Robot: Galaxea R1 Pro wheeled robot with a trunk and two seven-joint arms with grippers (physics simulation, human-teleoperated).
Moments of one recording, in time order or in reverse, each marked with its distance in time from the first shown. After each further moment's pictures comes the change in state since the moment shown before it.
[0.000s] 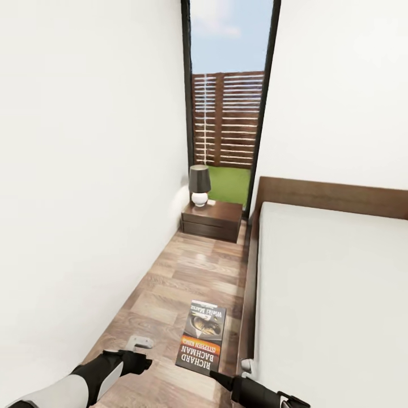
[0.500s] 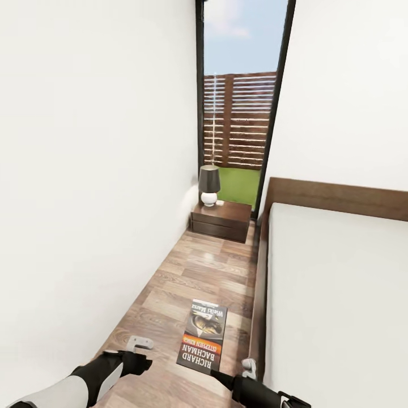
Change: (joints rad) left arm 0.003 0.000 -0.001 -0.001 -0.002 -0.004 -0.001; right arm 0.001 -0.002 -0.002 -0.003 -0.006 -0.006 0.000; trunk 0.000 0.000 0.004
